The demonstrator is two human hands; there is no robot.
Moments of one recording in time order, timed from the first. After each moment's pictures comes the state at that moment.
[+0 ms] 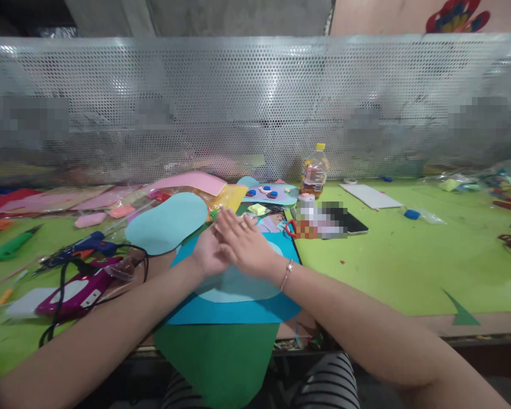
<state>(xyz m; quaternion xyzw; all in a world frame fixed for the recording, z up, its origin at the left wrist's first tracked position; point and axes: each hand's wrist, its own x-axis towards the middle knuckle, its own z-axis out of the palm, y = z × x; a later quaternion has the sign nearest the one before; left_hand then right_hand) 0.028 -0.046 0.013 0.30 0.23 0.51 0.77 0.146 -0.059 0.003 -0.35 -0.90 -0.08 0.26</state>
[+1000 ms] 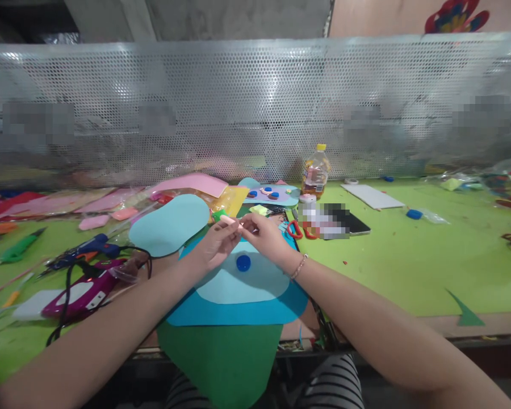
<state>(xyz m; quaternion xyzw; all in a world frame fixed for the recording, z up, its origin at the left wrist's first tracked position) 0.020 -0.039 0.014 0.44 0.21 0.53 0.69 0.167 -0.036 0.008 -0.38 -0.76 0.20 0.48</state>
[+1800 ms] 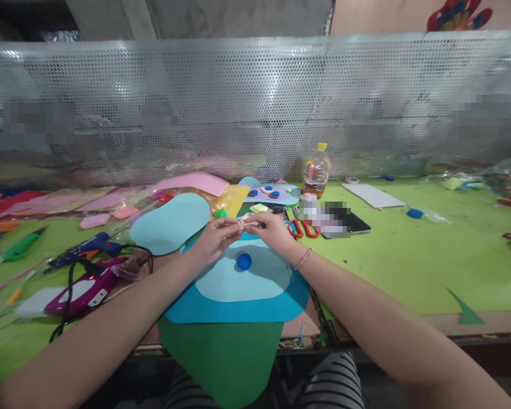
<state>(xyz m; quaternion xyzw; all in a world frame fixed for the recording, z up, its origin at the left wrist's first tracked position) 0.012 -0.026 0.006 0.45 0.32 0.52 0.65 0.182 -0.016 -0.003 -0.37 -0.75 0.24 0.50</state>
